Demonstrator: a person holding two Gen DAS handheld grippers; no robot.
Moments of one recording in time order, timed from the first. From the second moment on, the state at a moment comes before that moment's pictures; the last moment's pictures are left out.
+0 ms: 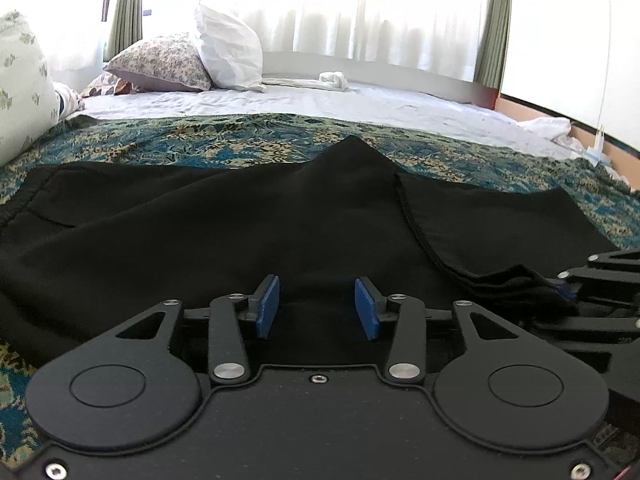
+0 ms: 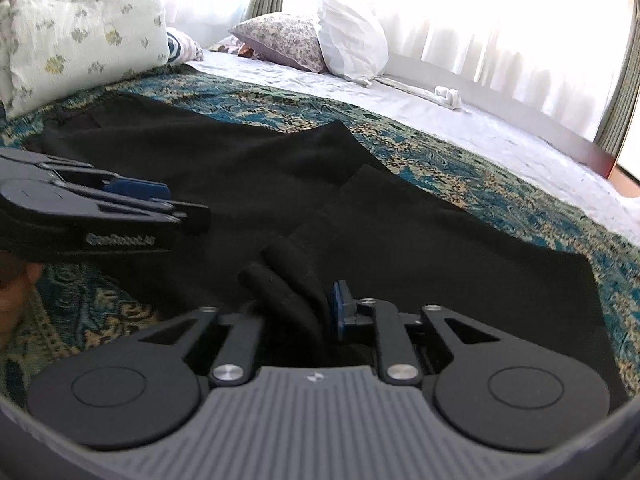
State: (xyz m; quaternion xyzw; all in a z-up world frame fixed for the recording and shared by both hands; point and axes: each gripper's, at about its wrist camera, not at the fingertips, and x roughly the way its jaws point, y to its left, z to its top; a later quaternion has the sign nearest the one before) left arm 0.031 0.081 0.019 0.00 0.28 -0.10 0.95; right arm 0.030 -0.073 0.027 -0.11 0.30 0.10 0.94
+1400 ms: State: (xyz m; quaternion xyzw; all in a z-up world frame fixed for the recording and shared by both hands) left arm 0.025 0.073 0.016 0.03 0.27 -0.09 0.96; right arm 0.002 -0.083 0.021 0.02 0.28 0.01 0.96
